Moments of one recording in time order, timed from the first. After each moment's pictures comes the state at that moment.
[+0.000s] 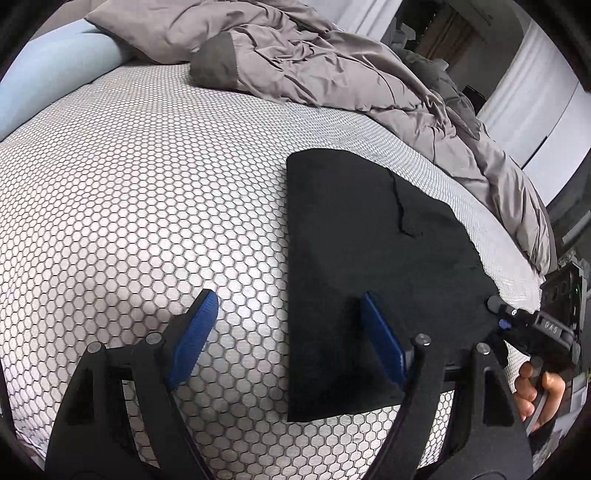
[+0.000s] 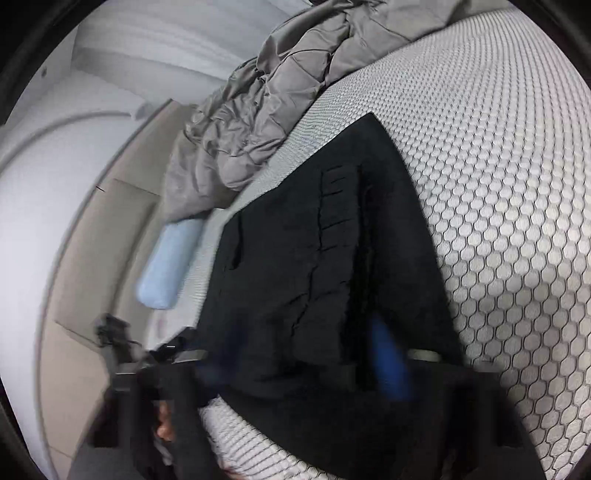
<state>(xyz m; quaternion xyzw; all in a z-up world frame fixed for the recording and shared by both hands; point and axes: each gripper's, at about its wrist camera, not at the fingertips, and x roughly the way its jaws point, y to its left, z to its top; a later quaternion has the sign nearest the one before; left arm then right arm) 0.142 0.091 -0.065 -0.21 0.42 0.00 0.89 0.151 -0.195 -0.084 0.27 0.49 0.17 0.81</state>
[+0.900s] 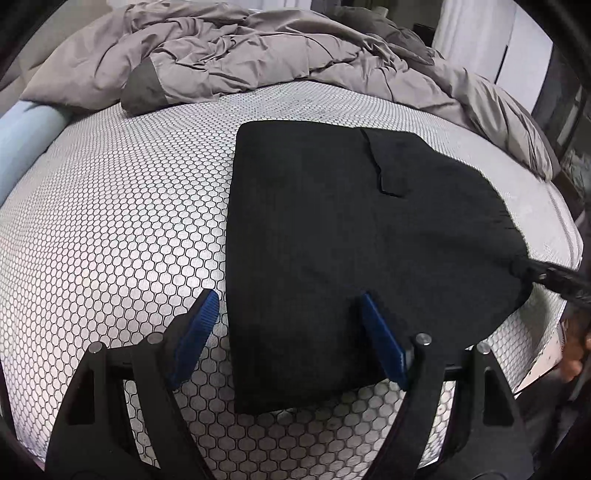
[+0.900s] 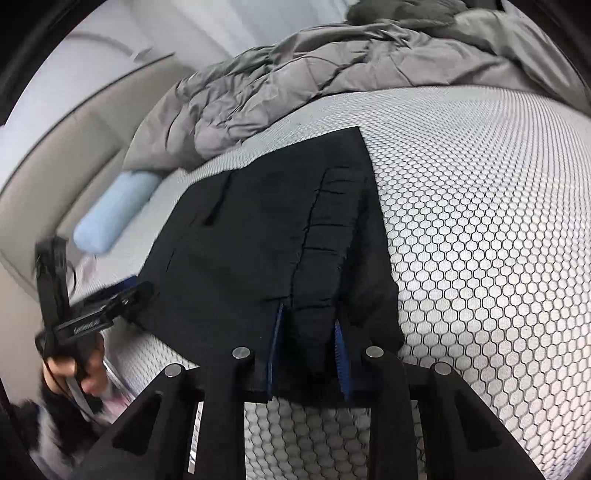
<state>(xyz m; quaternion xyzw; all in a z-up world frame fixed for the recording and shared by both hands) 0.127 0.007 -0.052 -0.04 0.43 -0.06 0.90 0.091 -0.176 -0.064 0.09 0.49 0.13 0.86</state>
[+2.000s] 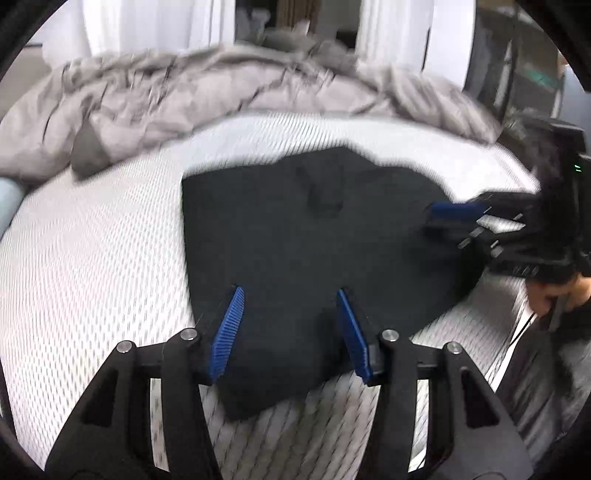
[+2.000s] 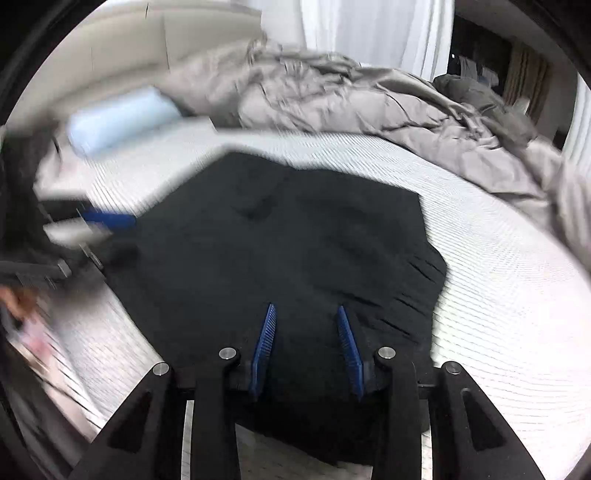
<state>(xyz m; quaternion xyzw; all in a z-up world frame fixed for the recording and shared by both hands) 0.118 -0.010 -0.032 0.03 0.36 -0.18 0.92 0.092 -0.094 -0.060 -0.12 0.42 0.15 0.88</state>
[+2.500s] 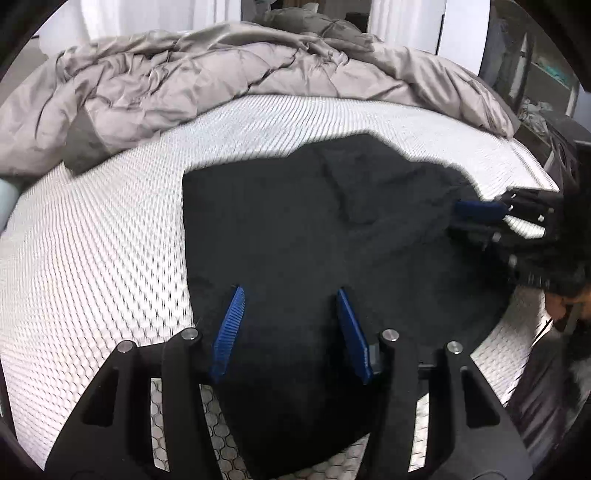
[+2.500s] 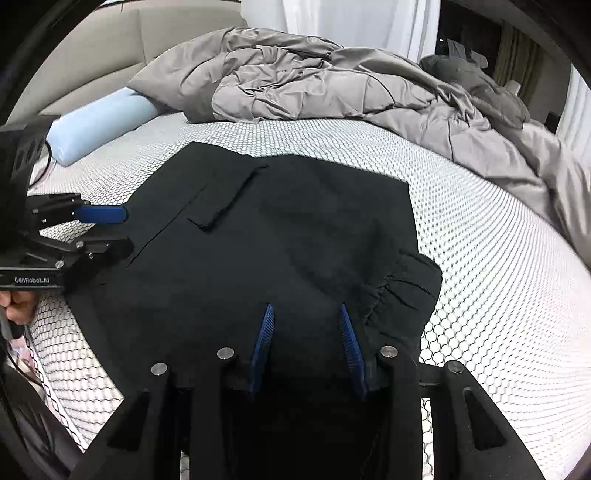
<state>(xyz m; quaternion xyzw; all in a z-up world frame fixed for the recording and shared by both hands) 0.160 -0.012 -0.041 0.04 0.40 -0.17 0.90 0.125 -0.090 -0.077 -0.15 0.45 0.11 0.87</state>
